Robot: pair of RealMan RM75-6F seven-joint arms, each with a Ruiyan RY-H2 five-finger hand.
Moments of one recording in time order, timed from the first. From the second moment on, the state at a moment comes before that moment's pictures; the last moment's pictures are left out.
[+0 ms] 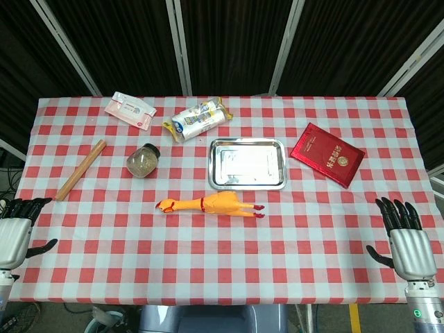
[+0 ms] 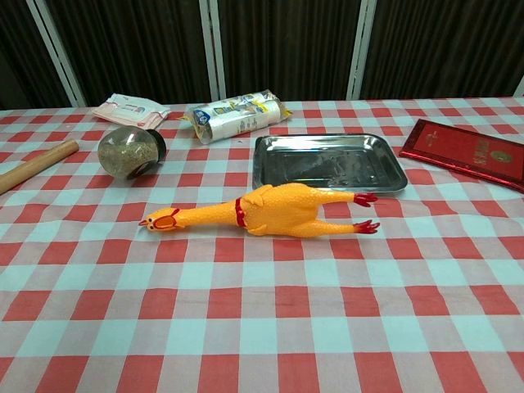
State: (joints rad) left arm -0.12 -1.13 -0.04 -1.67 1.47 1.45 0.18; right arm 0.08 -1.14 0.07 -1.64 -1.49 1.48 -0.14
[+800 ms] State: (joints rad) left arm -0.12 -1.13 -0.05 -1.65 1.49 1.46 0.11; right arm 0.06 -1.14 0.05 -1.64 -1.53 1.51 -0.11
